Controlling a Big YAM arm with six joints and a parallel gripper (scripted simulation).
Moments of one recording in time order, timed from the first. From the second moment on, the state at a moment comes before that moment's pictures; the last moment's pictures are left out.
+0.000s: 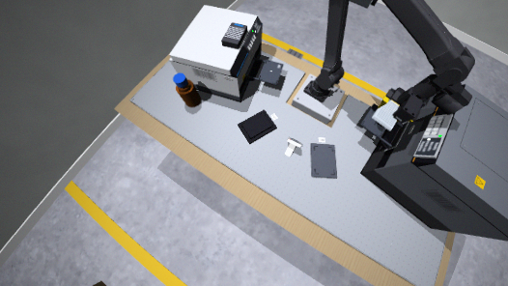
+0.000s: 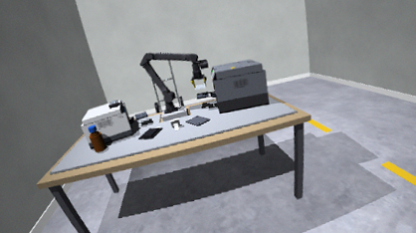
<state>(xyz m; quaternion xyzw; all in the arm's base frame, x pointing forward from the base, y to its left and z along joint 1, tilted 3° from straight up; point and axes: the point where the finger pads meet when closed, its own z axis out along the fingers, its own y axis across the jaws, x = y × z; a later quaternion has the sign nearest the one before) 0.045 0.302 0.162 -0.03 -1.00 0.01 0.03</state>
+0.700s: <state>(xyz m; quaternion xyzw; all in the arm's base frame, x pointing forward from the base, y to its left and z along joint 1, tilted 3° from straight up) 0.044 0.305 0.161 -0.03 -1.00 0.00 0.03</state>
